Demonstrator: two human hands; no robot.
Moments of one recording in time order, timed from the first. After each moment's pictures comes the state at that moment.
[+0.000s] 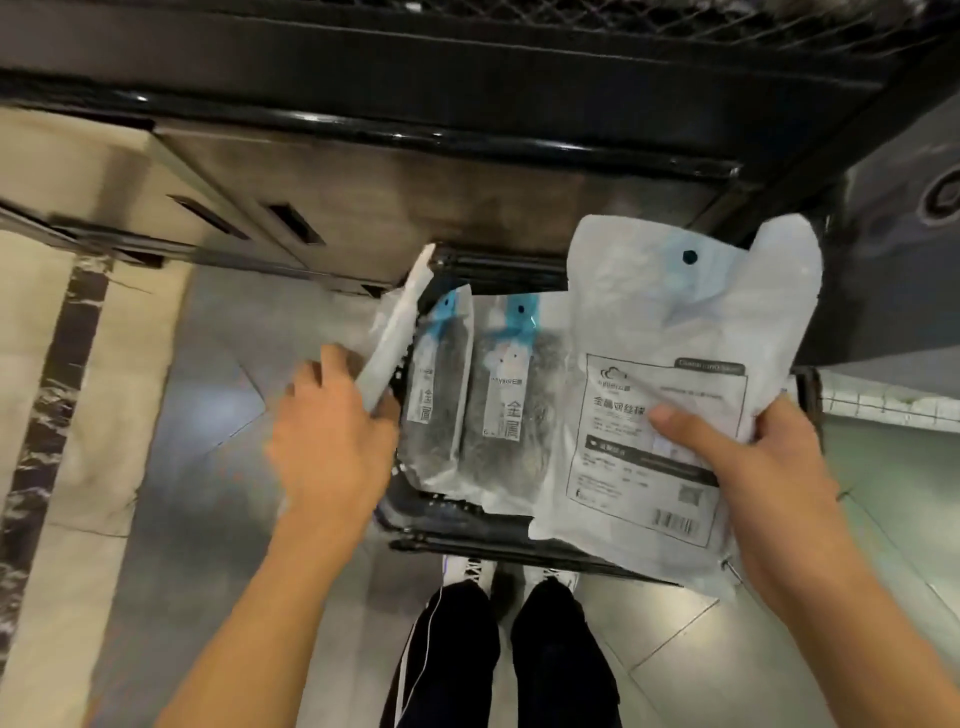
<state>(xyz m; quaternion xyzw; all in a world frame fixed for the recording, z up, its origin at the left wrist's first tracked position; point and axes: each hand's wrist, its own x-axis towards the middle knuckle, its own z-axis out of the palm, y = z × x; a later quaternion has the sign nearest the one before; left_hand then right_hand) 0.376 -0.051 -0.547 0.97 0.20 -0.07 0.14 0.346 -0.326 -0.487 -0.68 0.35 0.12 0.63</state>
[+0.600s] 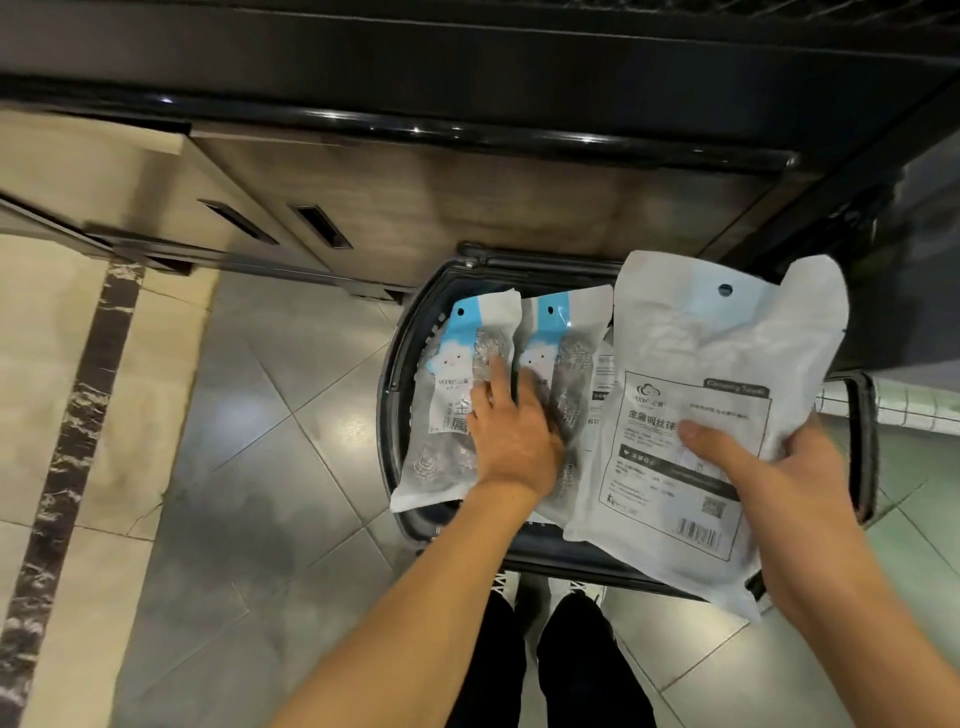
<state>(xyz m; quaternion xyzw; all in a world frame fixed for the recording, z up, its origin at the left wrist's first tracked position) 0.378 -0.143 -0.648 0.94 0.05 -0.30 0.17 0.336 -0.316 -0.523 -0.69 0.40 0.11 0.60</state>
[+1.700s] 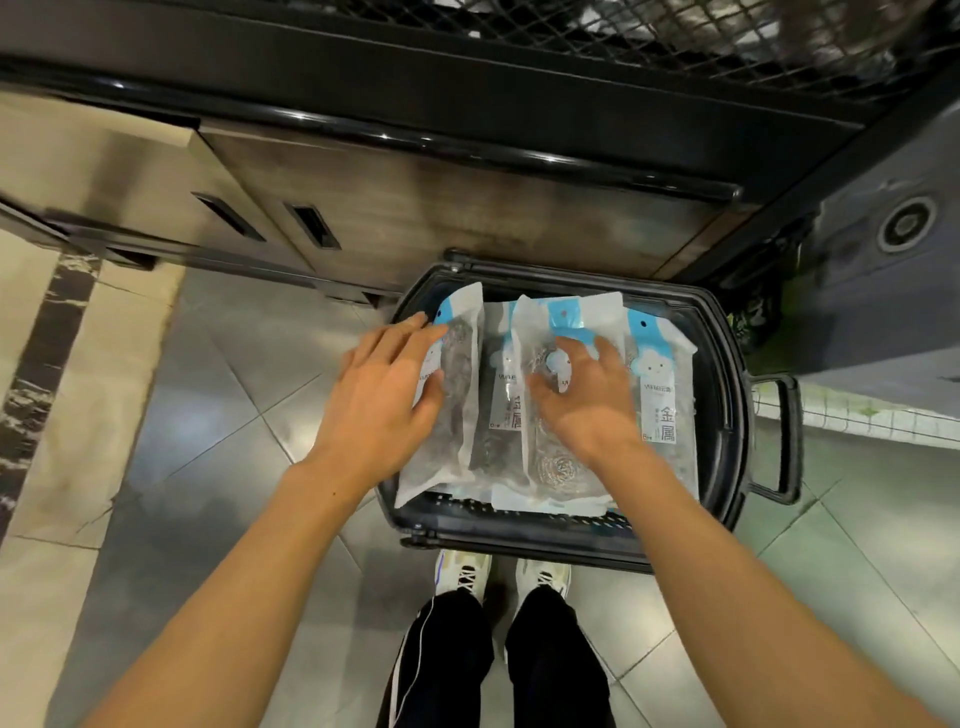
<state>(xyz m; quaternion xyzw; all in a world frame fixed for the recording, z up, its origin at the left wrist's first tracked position) 0.391 -0.020 -0.563 0.96 -0.08 -0.13 0.21 0.395 -0.233 -0.571 -0.90 0.19 0.27 0.30</state>
